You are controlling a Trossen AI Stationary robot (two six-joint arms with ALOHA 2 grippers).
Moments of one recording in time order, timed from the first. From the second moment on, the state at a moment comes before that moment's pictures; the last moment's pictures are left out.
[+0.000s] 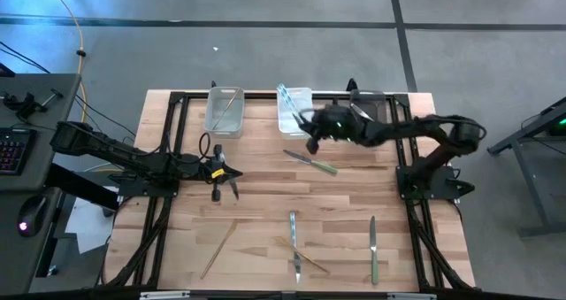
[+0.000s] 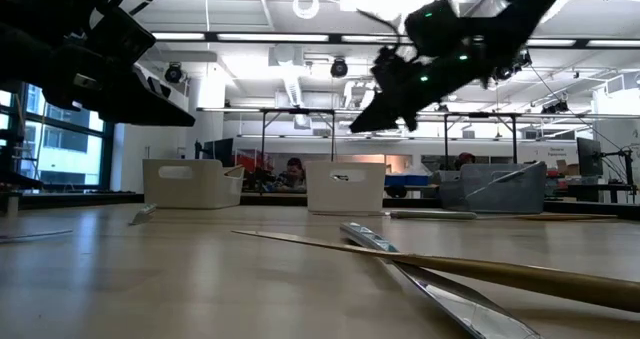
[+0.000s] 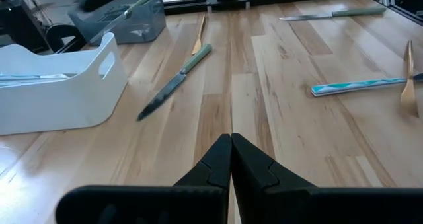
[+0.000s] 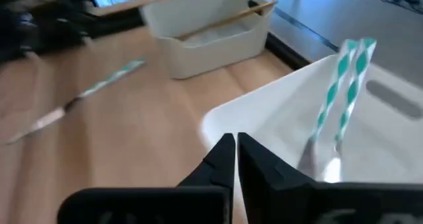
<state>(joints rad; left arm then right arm) -0.14 0.89 0.09 0.47 -0.22 0.05 -0.36 1.54 0.73 0.40 0.01 0.09</state>
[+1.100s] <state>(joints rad) -0.24 1.12 0.17 0.53 -0.19 0.05 0.21 1.34 0.61 -0.11 0.43 0.50</state>
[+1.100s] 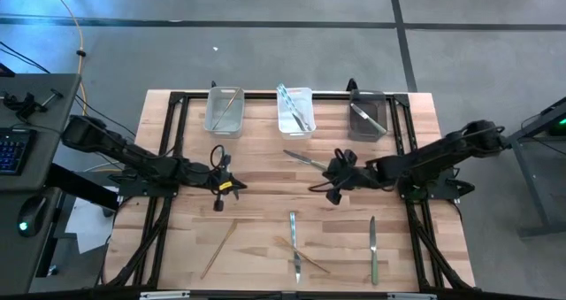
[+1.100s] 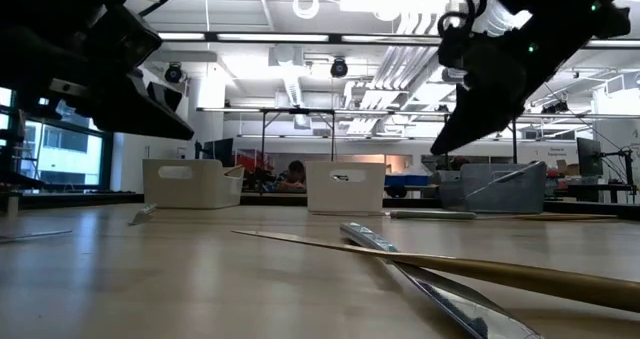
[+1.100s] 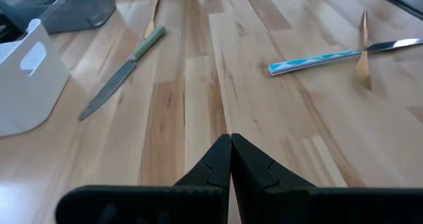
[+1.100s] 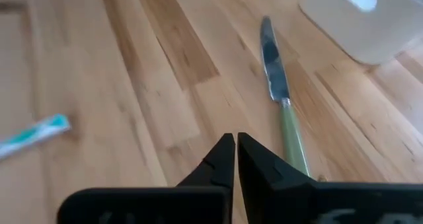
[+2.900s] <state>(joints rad) -0.24 1.19 0.20 0.52 -0.19 0.08 -0.08 1.50 0.60 -0.08 0.18 0.44</state>
